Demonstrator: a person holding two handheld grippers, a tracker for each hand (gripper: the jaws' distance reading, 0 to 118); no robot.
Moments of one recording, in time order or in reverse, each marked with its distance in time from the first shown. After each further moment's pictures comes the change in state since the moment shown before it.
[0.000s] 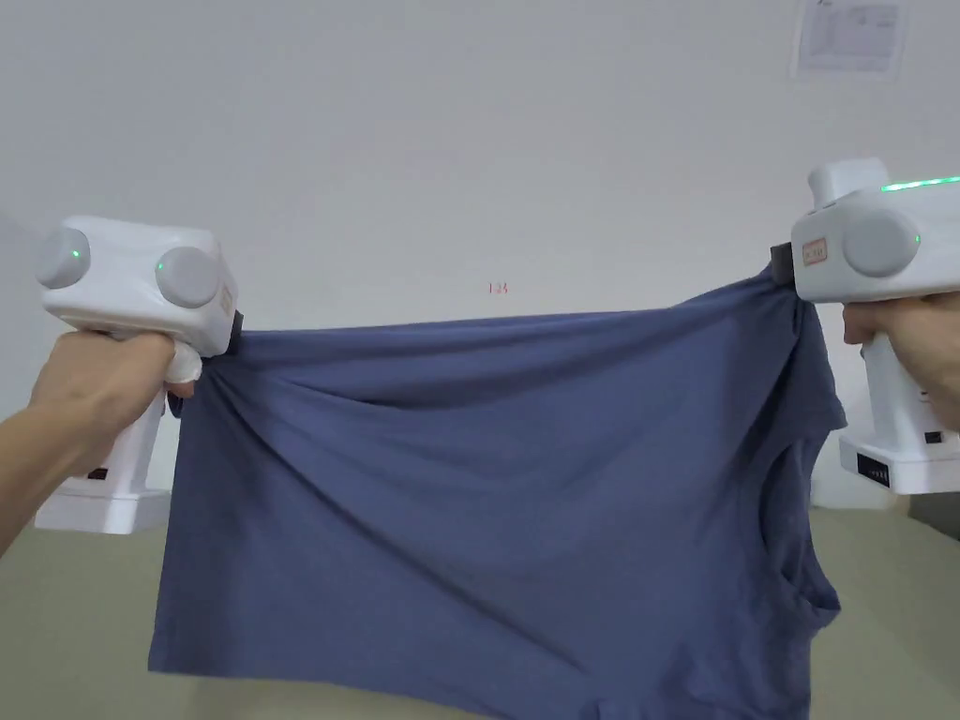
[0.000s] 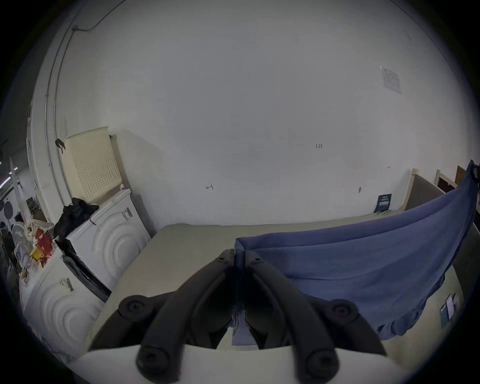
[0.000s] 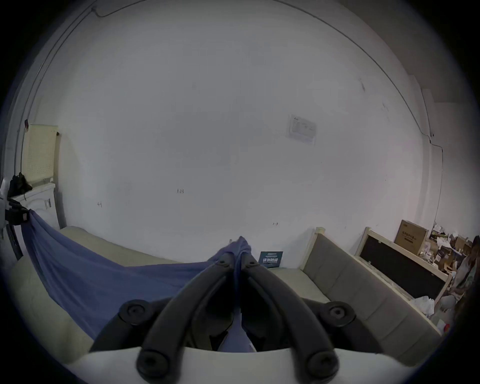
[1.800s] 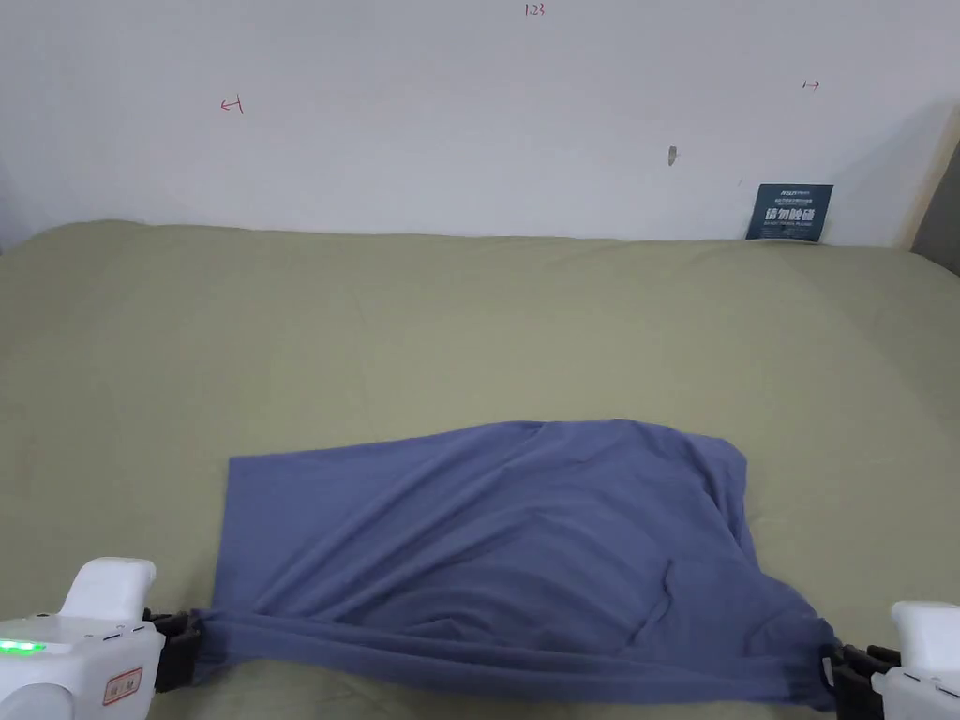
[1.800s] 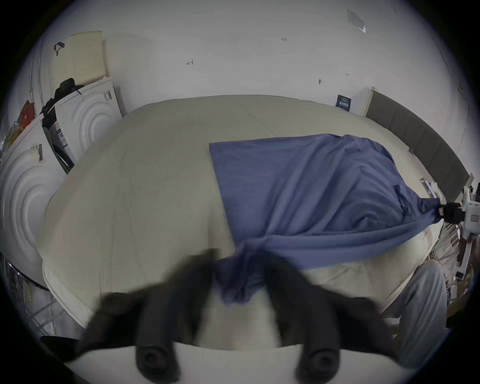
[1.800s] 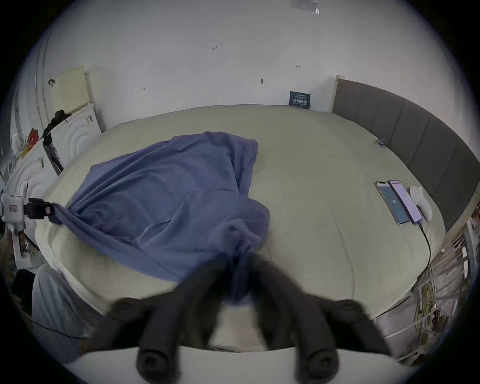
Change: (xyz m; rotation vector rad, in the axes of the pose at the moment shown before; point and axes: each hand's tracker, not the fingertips) left arm -0.081 -0.465 0.185 -0.397 -0.251 -0.006; right arm 0.002 -0.454 0.316 -0.602 0.234 -0.112
